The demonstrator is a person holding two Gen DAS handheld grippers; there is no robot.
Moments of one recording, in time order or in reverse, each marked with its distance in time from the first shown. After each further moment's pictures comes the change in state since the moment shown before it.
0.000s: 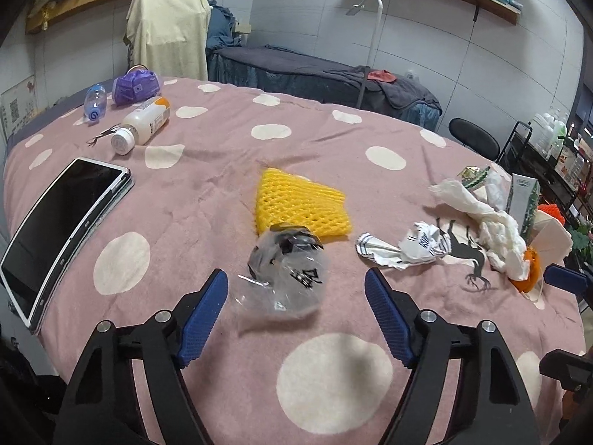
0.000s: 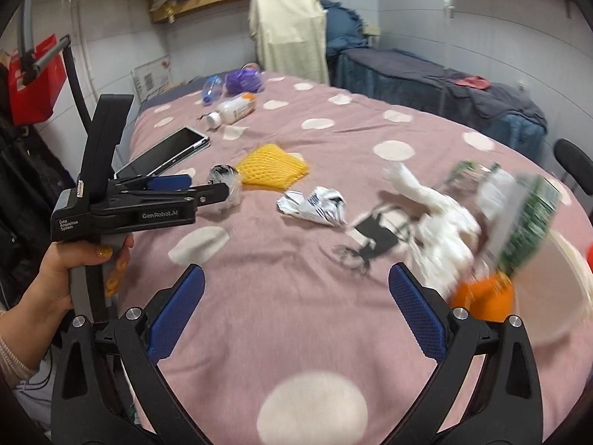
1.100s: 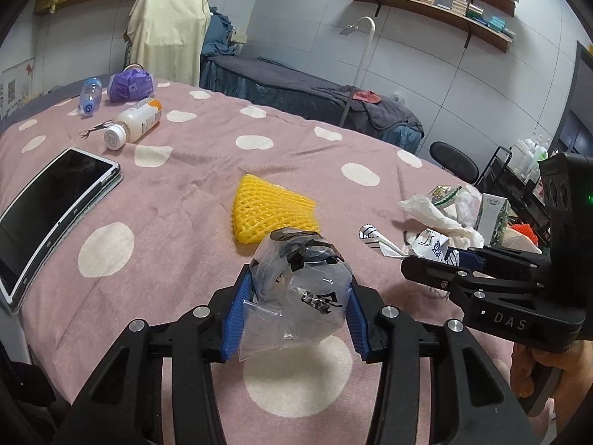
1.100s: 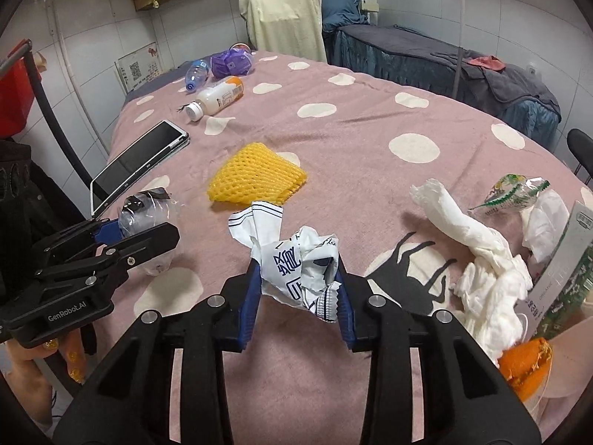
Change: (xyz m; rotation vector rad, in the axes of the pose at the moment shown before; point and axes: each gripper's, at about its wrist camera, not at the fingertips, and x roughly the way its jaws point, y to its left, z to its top) left arm -0.027 -0.009 -0.010 -0.062 -0.083 -0.102; right arm 0.061 -0.007 0.041 0.050 0.066 -0.009
